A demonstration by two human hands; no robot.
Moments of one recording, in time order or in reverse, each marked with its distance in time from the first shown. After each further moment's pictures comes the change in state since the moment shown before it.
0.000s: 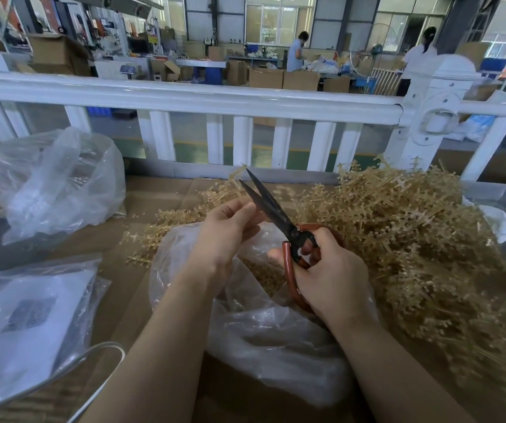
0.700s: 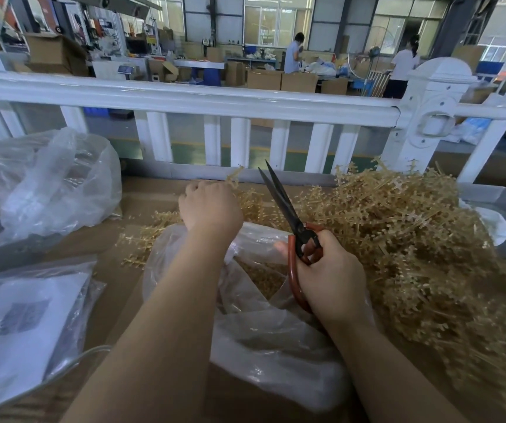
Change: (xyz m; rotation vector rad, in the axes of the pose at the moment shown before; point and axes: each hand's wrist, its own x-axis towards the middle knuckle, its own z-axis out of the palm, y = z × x) left_hand 0.042 0.027 0.000 1.567 0.319 0.086; right_hand 0.003 -0.006 -0.007 0.115 -0.147 0.301
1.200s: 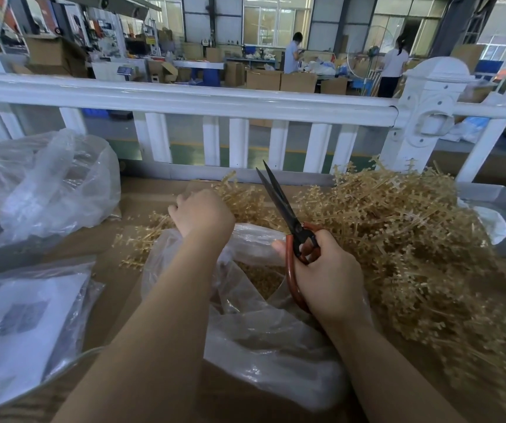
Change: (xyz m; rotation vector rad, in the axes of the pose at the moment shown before) left_hand 0.006 -0.009 0.017 -0.056 -0.030 -0.144; right_hand -0.004 -0.019 -0.014 0.054 -0.074 0.041
